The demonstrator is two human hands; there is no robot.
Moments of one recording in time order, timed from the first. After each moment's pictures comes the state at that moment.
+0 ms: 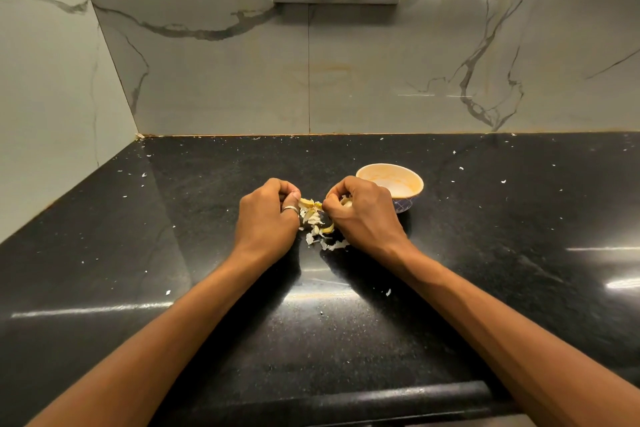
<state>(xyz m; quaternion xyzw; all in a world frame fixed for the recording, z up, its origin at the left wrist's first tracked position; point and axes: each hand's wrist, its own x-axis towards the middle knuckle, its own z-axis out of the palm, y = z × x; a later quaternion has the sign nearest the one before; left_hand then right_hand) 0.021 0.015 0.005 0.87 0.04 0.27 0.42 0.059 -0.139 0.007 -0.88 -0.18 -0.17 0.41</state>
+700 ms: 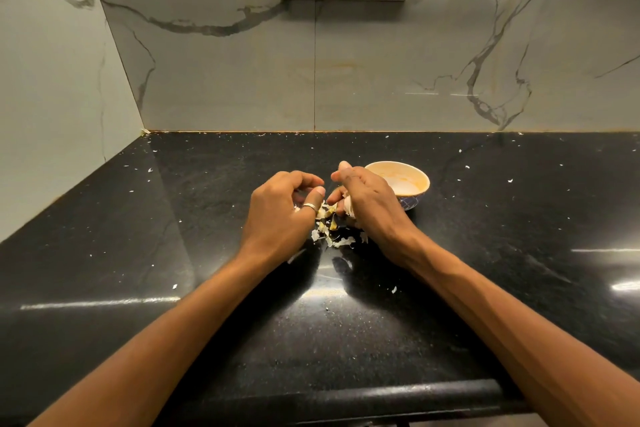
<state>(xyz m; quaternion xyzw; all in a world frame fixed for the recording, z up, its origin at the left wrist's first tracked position) 0.014 0.010 0.007 0.86 -0.05 0.31 0.40 0.056 -0.140 0.018 -0.78 -0.15 -0.01 0.60</state>
